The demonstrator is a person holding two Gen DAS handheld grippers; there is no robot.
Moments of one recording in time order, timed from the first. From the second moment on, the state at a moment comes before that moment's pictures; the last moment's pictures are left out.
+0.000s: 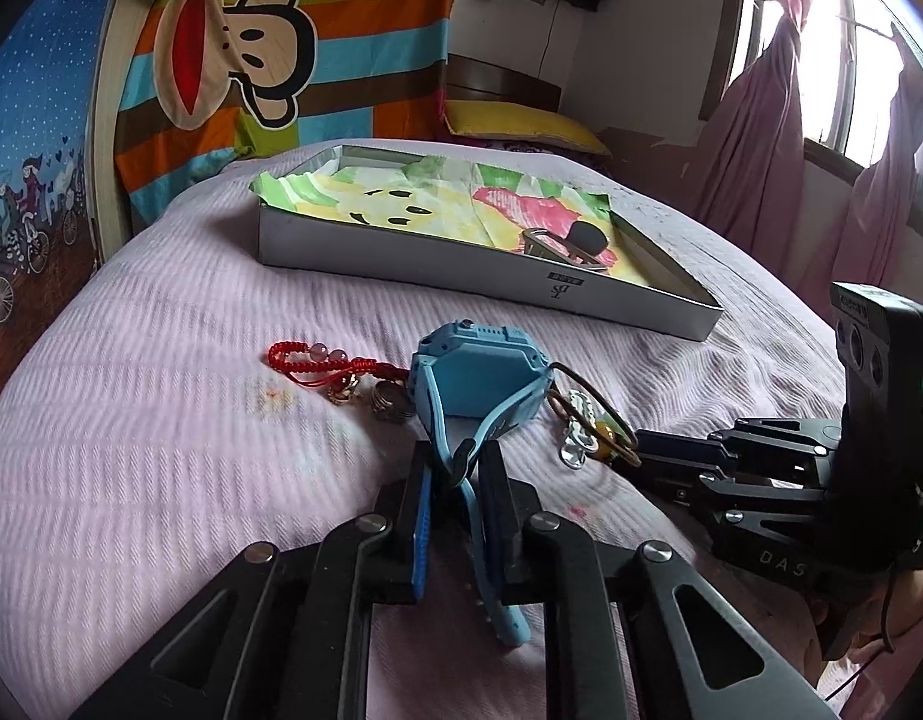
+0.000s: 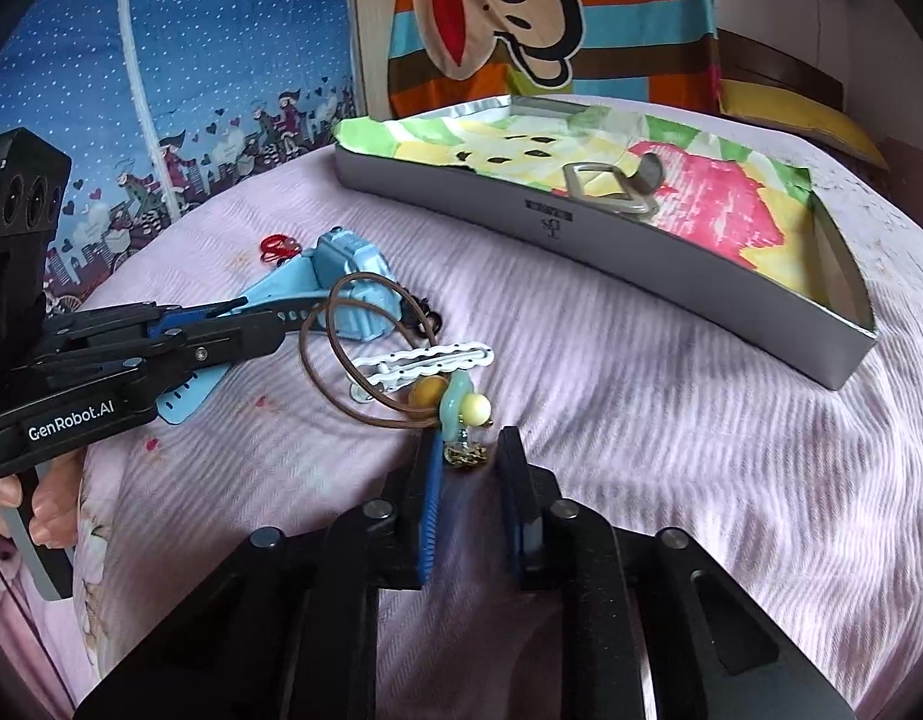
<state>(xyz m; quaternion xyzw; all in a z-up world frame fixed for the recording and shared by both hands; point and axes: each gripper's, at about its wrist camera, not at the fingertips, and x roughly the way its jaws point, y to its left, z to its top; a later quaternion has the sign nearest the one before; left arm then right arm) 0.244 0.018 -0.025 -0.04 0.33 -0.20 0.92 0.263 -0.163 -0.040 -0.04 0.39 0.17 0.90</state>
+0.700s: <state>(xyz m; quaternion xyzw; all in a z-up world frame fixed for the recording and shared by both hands) 0.198 0.027 0.003 -0.06 0.26 -0.16 0.95 0.215 -0.184 -0.021 0.00 0.32 0.19 0.93</state>
